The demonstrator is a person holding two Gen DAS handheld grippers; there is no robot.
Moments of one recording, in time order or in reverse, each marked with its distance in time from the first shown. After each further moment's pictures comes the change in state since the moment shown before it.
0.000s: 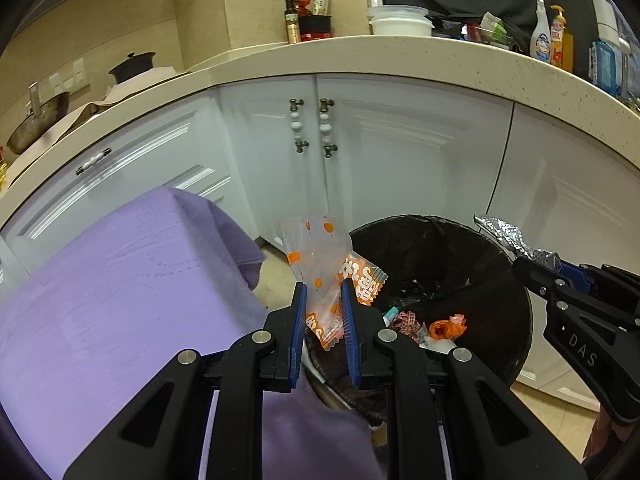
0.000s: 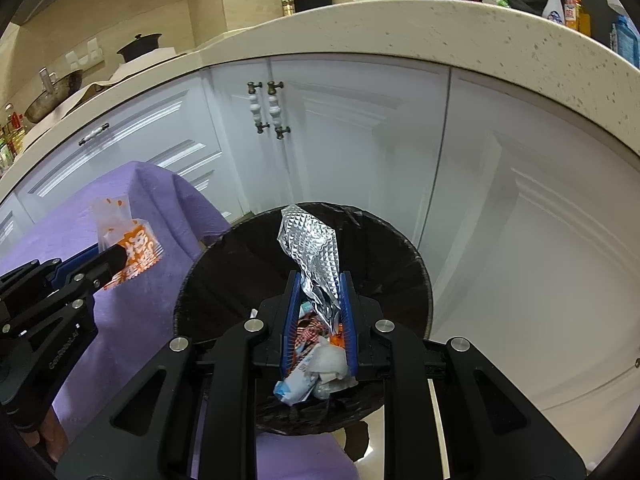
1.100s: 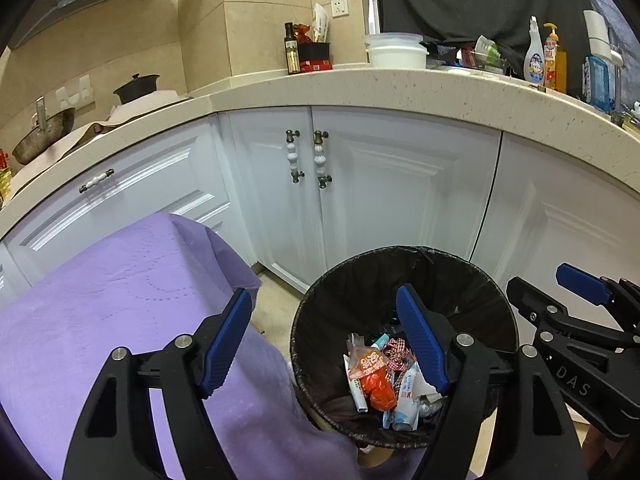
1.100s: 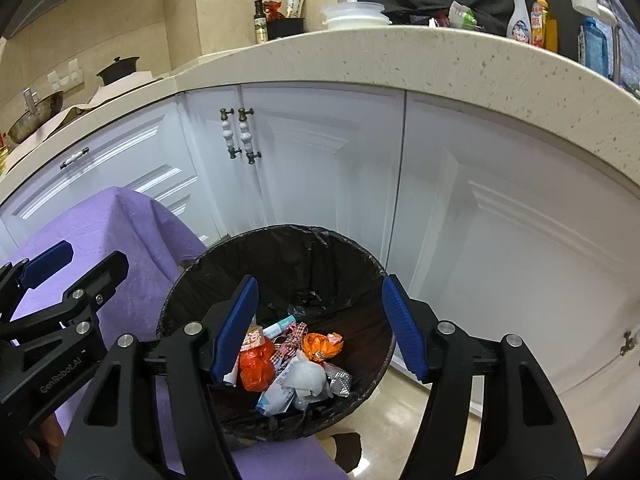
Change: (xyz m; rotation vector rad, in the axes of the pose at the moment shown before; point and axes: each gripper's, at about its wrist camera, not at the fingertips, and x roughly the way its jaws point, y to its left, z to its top) left arm -0.021 -0.008 0.007 -0.013 -0.100 0.007; right arm -0.019 -0.010 0.002 0.037 -0.083 -0.080
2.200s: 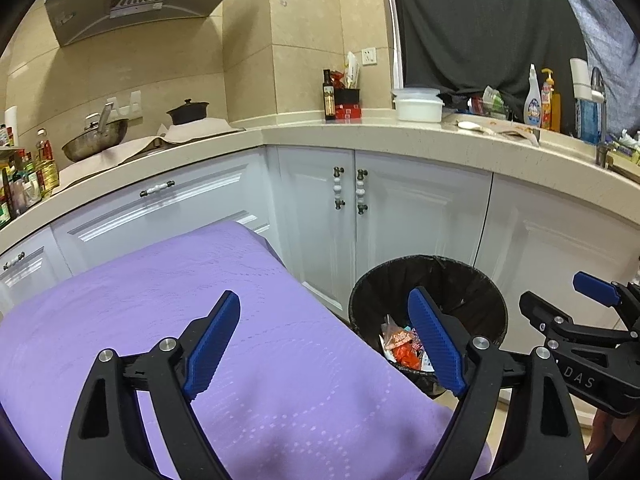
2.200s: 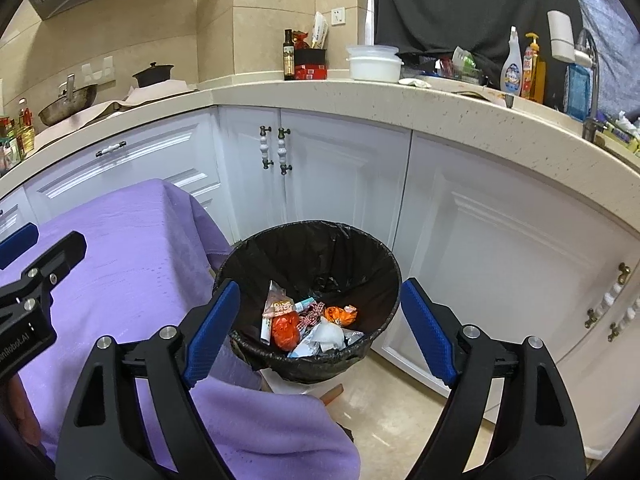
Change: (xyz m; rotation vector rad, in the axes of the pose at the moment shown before) left arm -0.120 0.055 -0.047 -0.058 -0.150 0.050; right arm -0.112 0.046 -0.048 -0.072 -0.098 -0.012
